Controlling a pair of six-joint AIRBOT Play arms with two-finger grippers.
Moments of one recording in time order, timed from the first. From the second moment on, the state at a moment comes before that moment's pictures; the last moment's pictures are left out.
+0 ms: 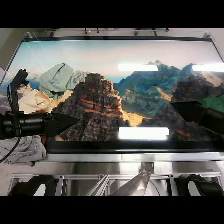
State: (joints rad) left arm -0.03 -0.64 0.76 -2.56 1.33 1.98; right arm -0.14 -0.46 0.63 -0.60 1.03 1.31
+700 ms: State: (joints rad) left arm 0.21 -1.08 1.18 -2.10 1.25 1.94; right arm -0.14 -0.46 0.63 -0.60 1.03 1.31
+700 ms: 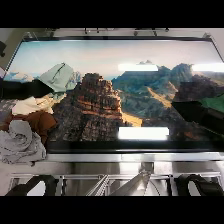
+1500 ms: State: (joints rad) left arm 0.15 -2.16 2.02 -1.68 1.19 1.88; right arm -0.14 -0.46 0.63 -0.59 1.00 1.31
